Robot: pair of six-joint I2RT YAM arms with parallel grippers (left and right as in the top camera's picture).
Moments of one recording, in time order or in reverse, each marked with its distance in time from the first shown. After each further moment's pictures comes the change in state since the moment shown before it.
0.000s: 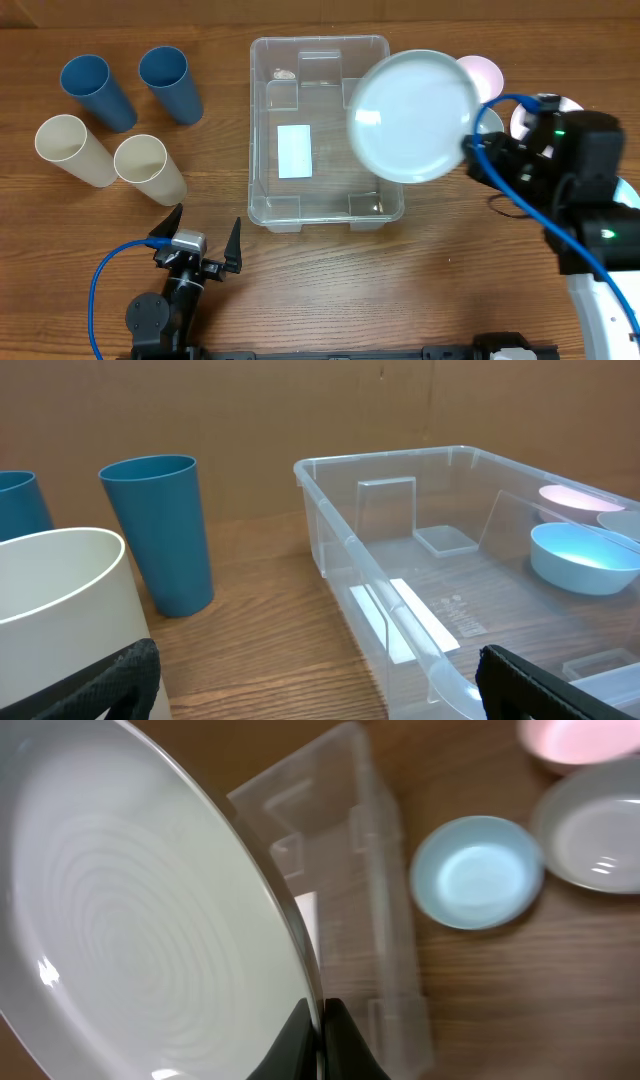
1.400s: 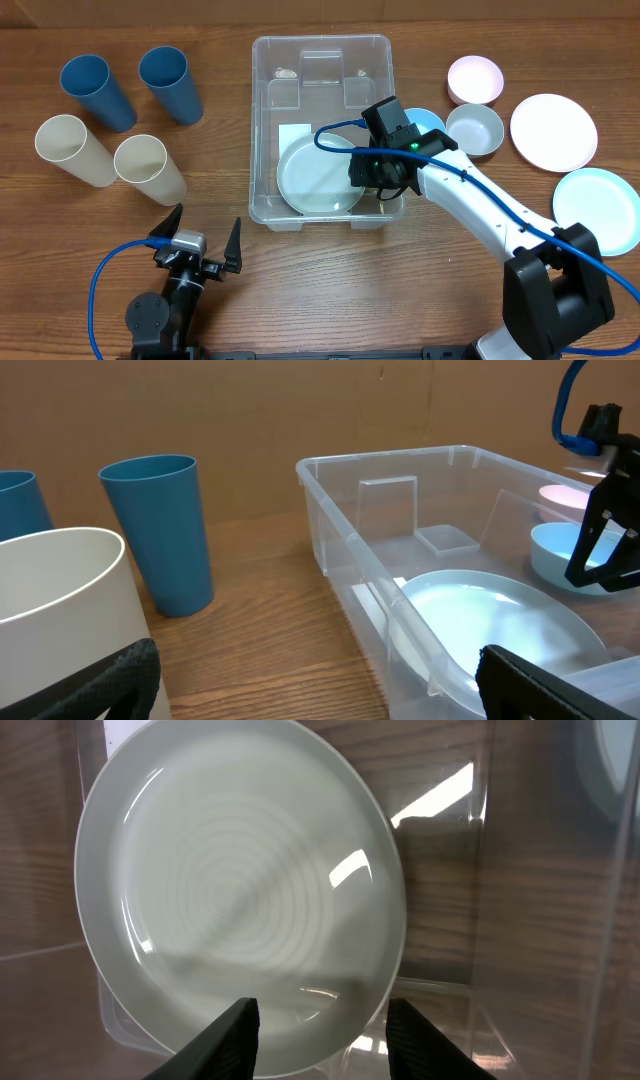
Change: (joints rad) left arm 0.000 0.000 0.000 0.000 0.000 0.000; right arm 0.392 0.668 0.019 0.137 0.231 -0.024
